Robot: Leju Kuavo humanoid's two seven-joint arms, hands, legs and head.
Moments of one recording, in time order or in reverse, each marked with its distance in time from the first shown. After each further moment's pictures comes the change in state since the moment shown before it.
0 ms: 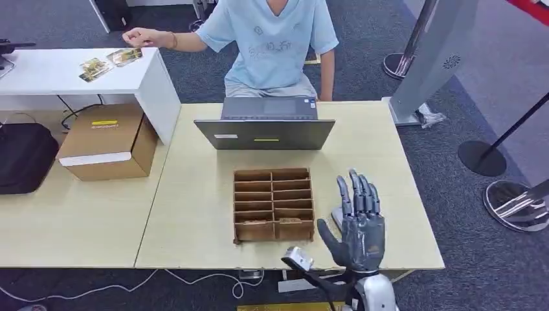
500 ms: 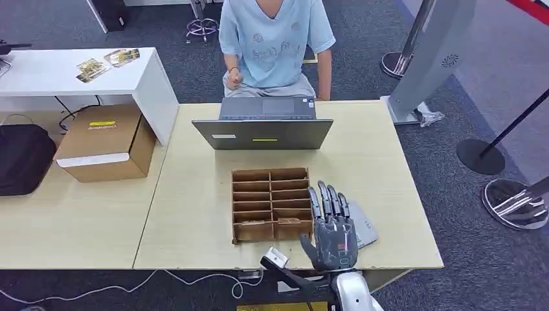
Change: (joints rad) left arm -0.019 -0.006 0.000 -0.012 0.002 0.029 -0.002; right arm -0.053 -0.068 0.185 0.050 0.018 0.274 0.197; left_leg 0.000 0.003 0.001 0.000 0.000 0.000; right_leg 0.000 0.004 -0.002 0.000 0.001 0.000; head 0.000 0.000
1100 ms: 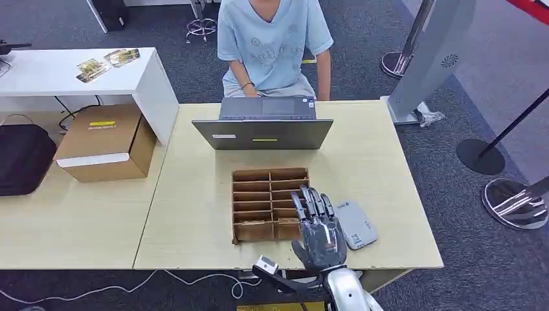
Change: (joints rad) left arm 0.002 0.000 0.027 -0.005 0.042 0.006 -0.002; right arm -0.025 -0.001 0.030 0.005 0.000 0.099 -0.085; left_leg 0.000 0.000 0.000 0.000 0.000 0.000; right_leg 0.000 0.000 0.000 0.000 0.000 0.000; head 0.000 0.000
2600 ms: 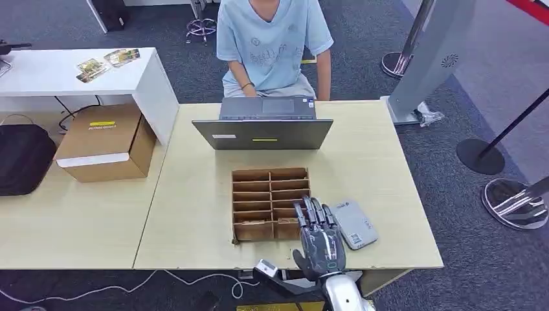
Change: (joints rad) left arm 0.003 -0.061 0.125 -0.008 0.210 0.099 0.000; right arm 0.039 0.030 -0.021 0.022 0.000 0.040 0.036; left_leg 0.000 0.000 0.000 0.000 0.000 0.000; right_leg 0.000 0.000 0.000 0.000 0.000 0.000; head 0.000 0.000
